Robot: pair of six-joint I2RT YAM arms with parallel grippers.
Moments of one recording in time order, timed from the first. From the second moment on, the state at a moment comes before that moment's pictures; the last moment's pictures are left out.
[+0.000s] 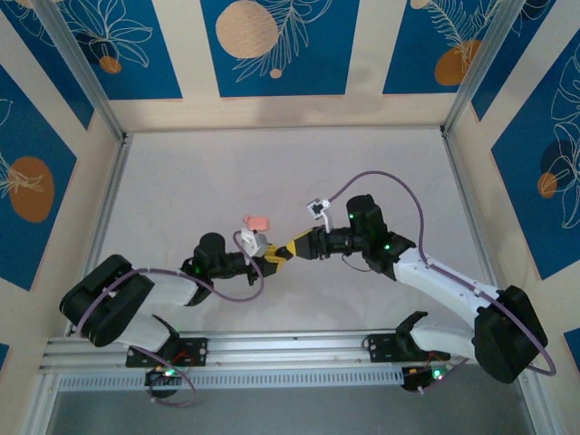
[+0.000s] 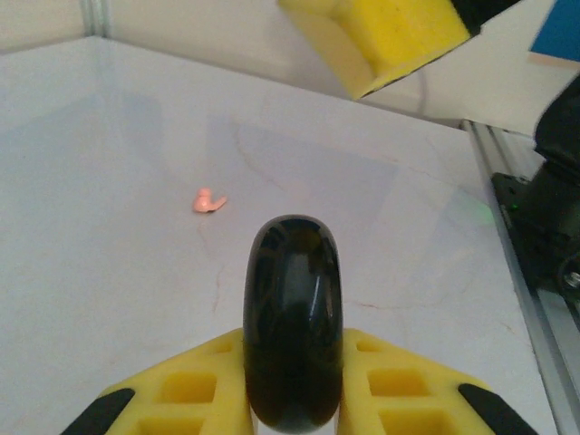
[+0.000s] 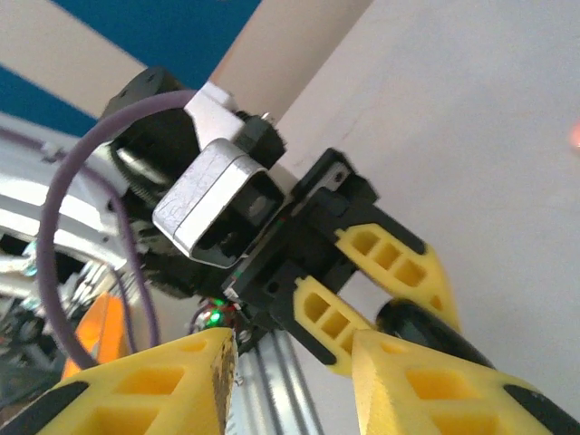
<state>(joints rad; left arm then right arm) -0.66 1.43 0.29 0.91 0.64 -0.03 0.61 1.14 0.66 0.02 -0.75 0.52</state>
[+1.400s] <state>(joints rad) -0.65 1.99 1.48 -0.59 0.25 -0.58 0.32 1.07 0.61 -0.30 -0.35 0.59</state>
